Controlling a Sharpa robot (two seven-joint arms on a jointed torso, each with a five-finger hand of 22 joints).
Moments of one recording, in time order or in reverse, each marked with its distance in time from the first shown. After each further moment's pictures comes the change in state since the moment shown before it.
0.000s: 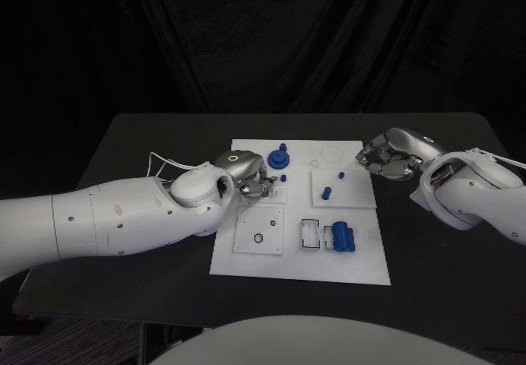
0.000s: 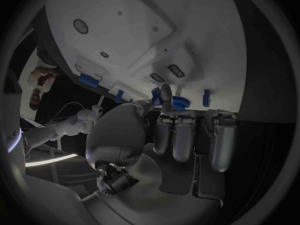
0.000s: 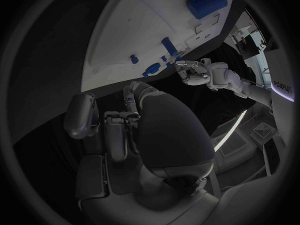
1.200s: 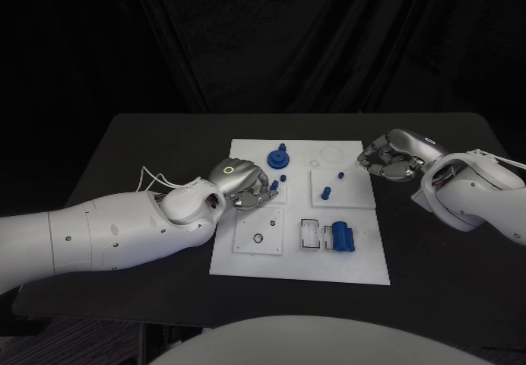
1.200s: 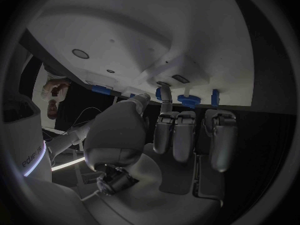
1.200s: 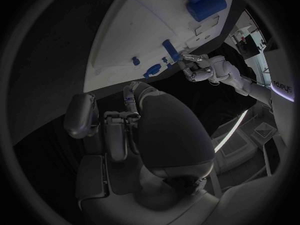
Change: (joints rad) left arm -0.072 -0.034 0.000 -0.035 -0.140 -0.166 0.176; left_hand 0.055 -0.065 -0.073 0.004 -0.101 -0.027 0.013 -0.055 0.004 -0.002 0.009 0.000 0.000 0.004 0.004 0.000 0.000 0.000 0.000 0.000 0.000 0.000; right arm -0.004 -0.010 0.000 0.003 0.000 0.004 0.000; right_hand 0.000 0.000 0.003 -0.003 0.000 0.003 0.003 0.000 0.000 0.000 0.000 0.000 0.001 0.000 0.000 0.000 0.000 0.000 0.000 0.000 -0.007 0.000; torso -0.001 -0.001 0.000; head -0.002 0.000
